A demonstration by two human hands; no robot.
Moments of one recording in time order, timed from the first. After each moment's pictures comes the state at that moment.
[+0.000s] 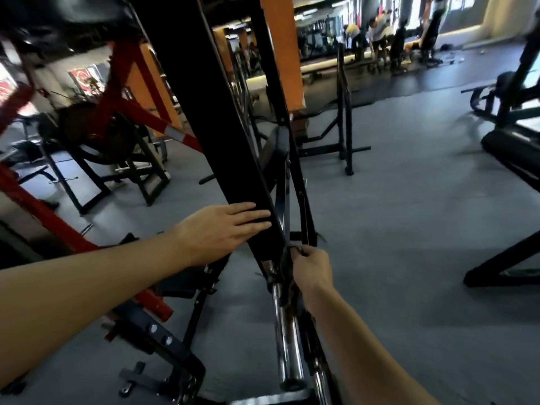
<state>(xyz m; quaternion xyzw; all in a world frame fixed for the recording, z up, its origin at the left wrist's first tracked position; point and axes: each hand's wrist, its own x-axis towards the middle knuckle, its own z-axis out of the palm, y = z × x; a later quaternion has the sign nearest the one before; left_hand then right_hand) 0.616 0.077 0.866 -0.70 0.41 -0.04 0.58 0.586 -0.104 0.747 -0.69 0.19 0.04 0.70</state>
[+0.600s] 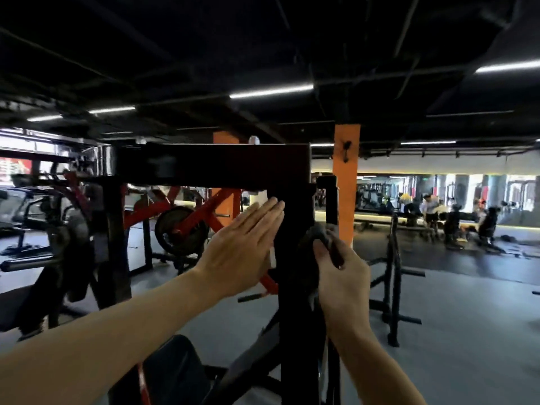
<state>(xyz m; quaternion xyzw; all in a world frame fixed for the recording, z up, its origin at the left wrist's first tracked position) 0.582 0.108 1.070 -0.80 0.18 -0.51 0.26 0.584 -0.080 1.041 -0.61 -0.20 -0.26 0.72</state>
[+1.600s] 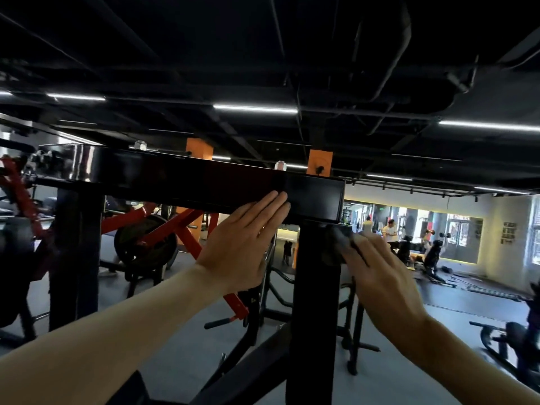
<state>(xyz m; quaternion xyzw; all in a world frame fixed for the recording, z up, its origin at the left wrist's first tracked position) 0.638 0.174 1.120 -0.81 0.18 -0.53 0.15 0.651 -0.094 1.105 -0.69 -0.35 -0.63 -0.03</state>
